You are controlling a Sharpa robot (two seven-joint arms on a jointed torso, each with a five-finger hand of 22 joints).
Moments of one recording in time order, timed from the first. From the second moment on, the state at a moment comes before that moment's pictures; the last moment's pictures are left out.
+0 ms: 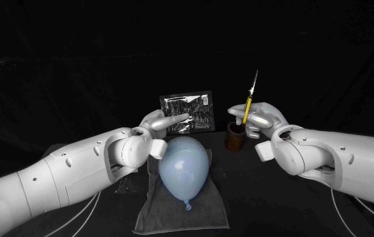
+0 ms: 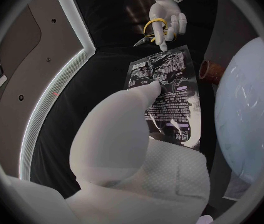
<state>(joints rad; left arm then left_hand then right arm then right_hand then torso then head) 1.22 -0.55 0.01 1.30 0.08 -0.18 0.19 1.54 -0.09 0.56 0.08 0.04 1.00 0.17 0.32 0.31 1.26 0.11 0.08 0.07 1.15 0.07 0.18 0.27 0.17 1.15 0.18 0.14 0.07 1.34 -1.04 -0.19 1.66 -0.17 -0.58 0.30 1.18 -0.03 0.47 -0.03 0.05 1.02 0.11 0.11 0.63 1.25 0.03 0.48 0.87 1.40 -0.05 1.32 1.31 0.07 1.47 0.06 1.23 1.29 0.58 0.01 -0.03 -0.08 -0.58</state>
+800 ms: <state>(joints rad) 1.23 -0.46 0.00 1.29 0.11 -0.29 0.16 1.52 -0.09 0.58 0.07 0.05 1.00 0.17 0.33 0.31 1.27 0.10 0.07 0.07 1.15 0.07 0.18 0.28 0.18 1.15 0.18 0.14 0.07 1.01 -1.15 -0.20 1.84 -0.35 -0.54 0.34 1.24 -0.03 0.53 -0.05 0.05 1.04 0.10 0.10 0.65 1.36 0.06 0.16 0.55 1.43 -0.05 1.28 1.28 0.05 1.47 0.05 1.33 1.31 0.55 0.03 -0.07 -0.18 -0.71</state>
